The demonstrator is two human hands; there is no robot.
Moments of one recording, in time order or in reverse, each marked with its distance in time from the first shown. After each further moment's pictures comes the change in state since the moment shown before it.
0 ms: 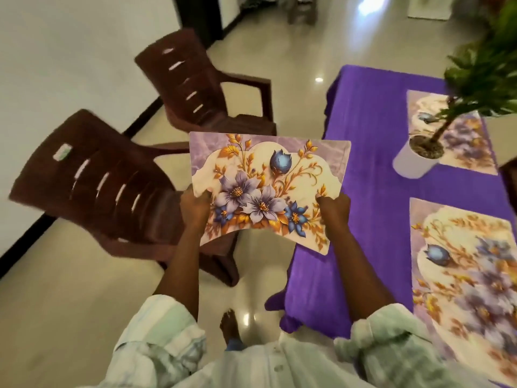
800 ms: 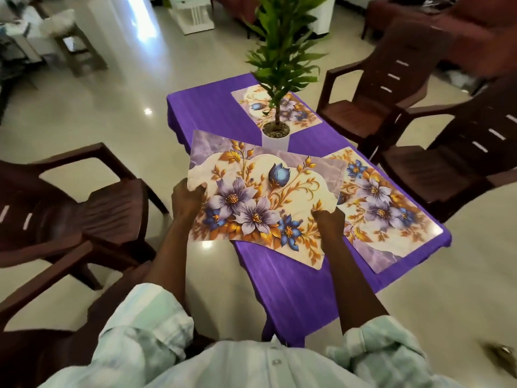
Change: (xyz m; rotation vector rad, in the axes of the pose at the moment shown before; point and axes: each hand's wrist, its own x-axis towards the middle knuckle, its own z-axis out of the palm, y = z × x) left_hand 0.049 0.113 0.232 0.157 -0.795 0.402; right_hand -0.022 0.045 -0.112 0.309 0.772 0.160
